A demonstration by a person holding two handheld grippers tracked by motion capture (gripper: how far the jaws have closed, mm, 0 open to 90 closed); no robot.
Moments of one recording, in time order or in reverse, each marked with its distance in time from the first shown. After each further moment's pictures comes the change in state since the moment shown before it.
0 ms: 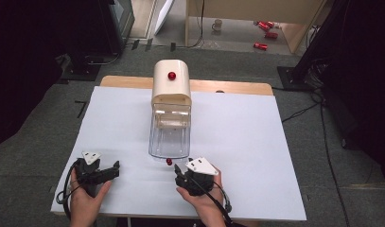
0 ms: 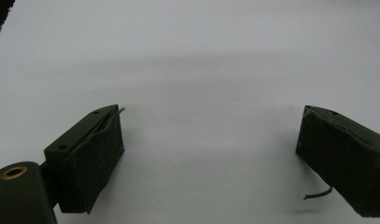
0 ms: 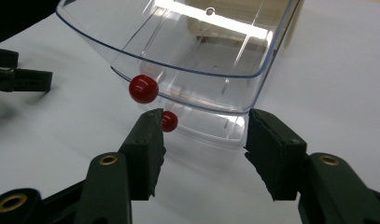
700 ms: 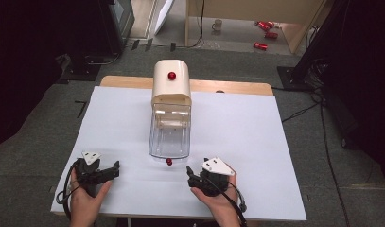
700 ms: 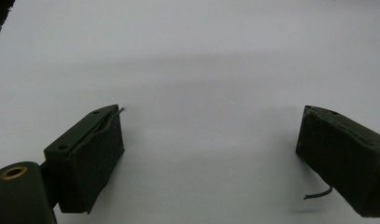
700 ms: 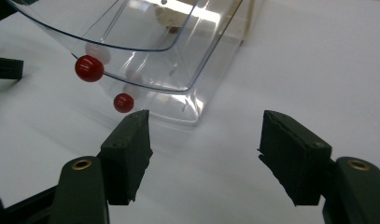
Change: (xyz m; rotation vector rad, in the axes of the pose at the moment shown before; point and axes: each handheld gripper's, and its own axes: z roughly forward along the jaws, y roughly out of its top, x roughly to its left) left arm 0.000 0.000 0.000 0.000 0.000 0.000; right arm -0.033 -0.006 -0.016 0.014 -0.025 -0.004
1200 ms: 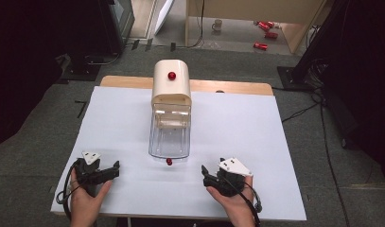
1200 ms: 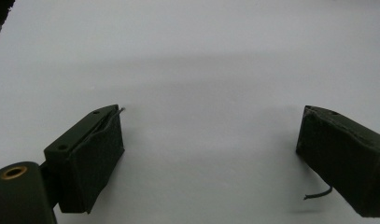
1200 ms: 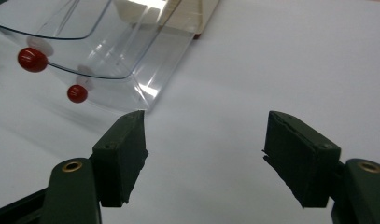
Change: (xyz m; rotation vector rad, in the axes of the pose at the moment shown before) left arm 0.000 0.000 0.000 0.000 0.000 0.000; right arm -0.036 -0.006 -0.019 0.001 -0.048 0.026
